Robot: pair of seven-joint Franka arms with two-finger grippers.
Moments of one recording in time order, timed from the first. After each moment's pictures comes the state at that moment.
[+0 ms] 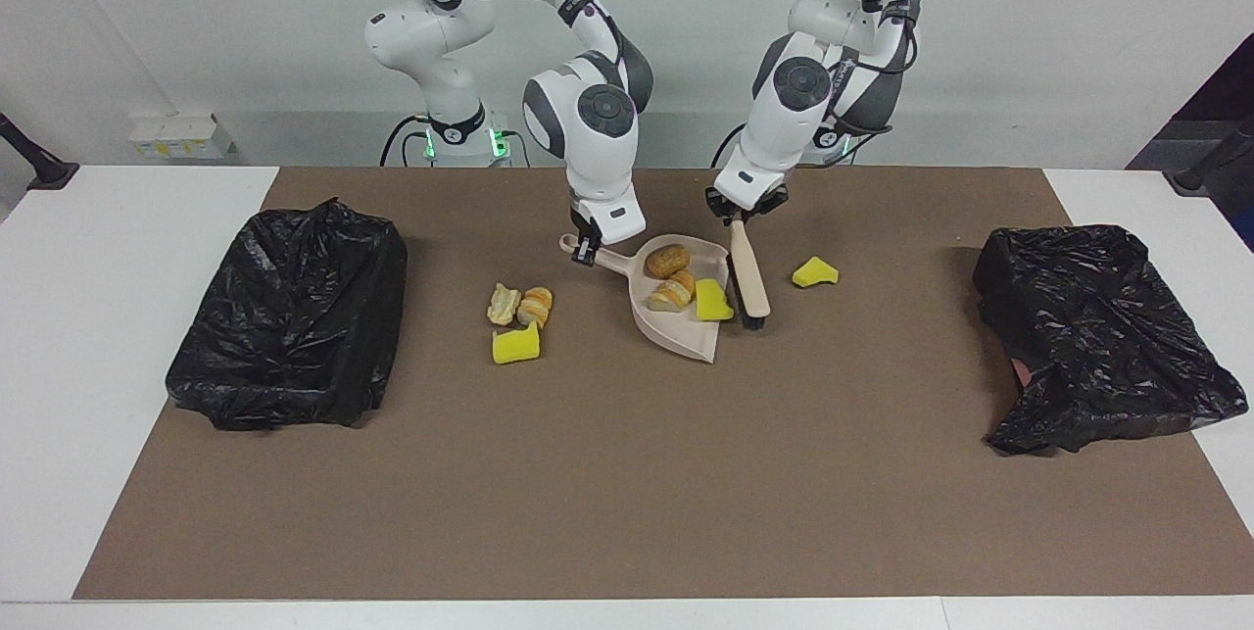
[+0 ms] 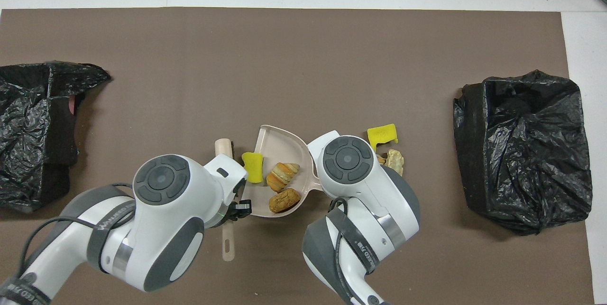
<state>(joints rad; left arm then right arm) -0.62 -0.13 0.07 -2.26 -0.14 1.95 -0.58 0.62 0.17 -0.03 -2.01 0.00 2.02 -0.66</state>
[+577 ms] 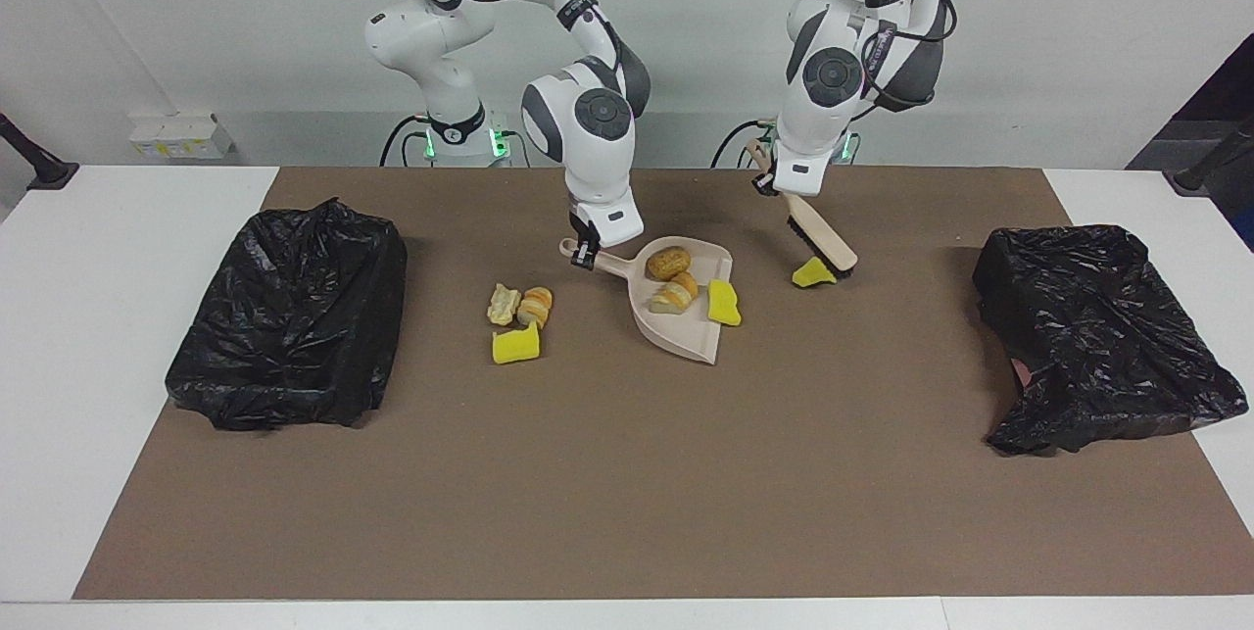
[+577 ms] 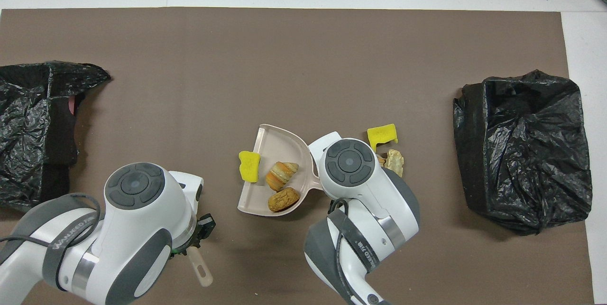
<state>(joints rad) -0.57 -0.24 0.08 -2.37 -0.07 1.74 -0.99 0.62 0.17 -0.03 -2.03 0.00 2.06 -0.66</state>
